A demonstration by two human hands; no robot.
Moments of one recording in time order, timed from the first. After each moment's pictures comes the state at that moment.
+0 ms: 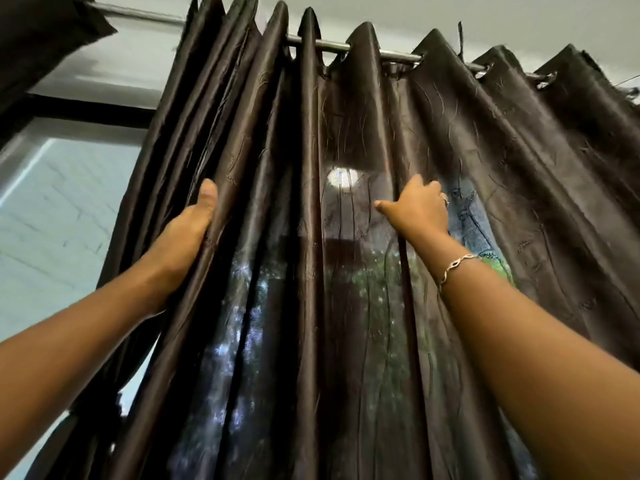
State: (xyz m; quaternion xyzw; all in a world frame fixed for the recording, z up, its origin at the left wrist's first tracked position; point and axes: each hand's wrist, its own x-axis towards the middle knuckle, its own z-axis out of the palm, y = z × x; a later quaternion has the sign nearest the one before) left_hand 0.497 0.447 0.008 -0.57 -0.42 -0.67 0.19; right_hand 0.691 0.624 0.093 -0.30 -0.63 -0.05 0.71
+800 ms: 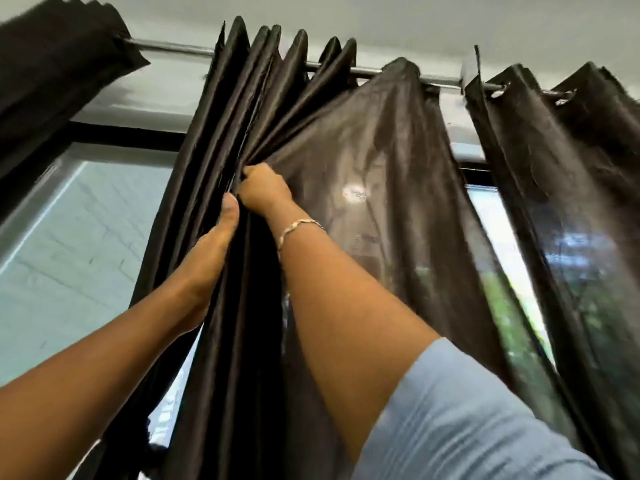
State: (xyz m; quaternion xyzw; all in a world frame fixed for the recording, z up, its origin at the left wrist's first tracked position) left_hand 0.493 0.438 0.015 -0.60 -0.36 -0.70 0.12; right_hand 0.543 0.477 0.129 -0.05 -0.82 -0.02 0.57
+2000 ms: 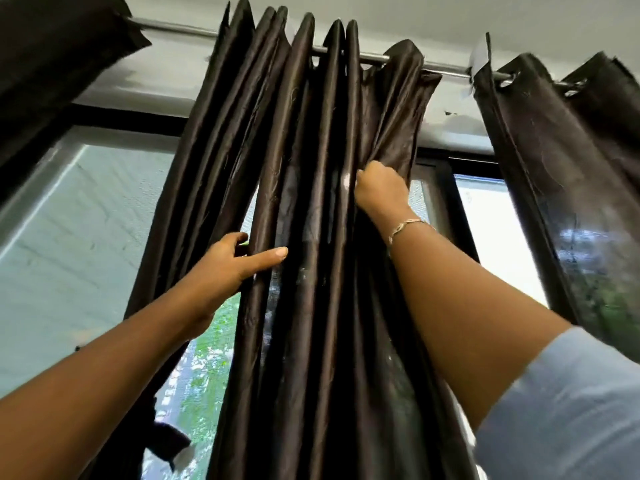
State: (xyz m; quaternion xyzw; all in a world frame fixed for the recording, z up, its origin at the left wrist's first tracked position) left_hand 0.480 0.442 -0.006 -0.57 -0.46 -0.67 0.11; right_hand 0.627 0.563 0.126 -0.22 -0.67 -0.15 0.69
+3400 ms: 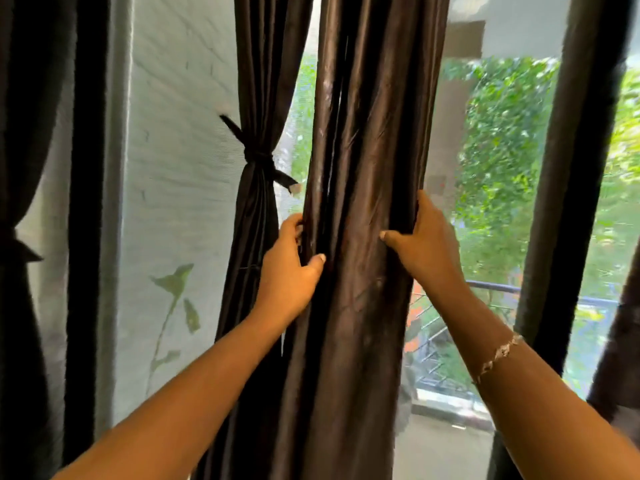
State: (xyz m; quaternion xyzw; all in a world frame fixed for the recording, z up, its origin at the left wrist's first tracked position) left_hand 0.533 0.445 -0.256 -0.41 -0.61 -0.66 0.16; right_hand 0.634 0.569 -0.204 -0.17 -0.81 0.17 0.54
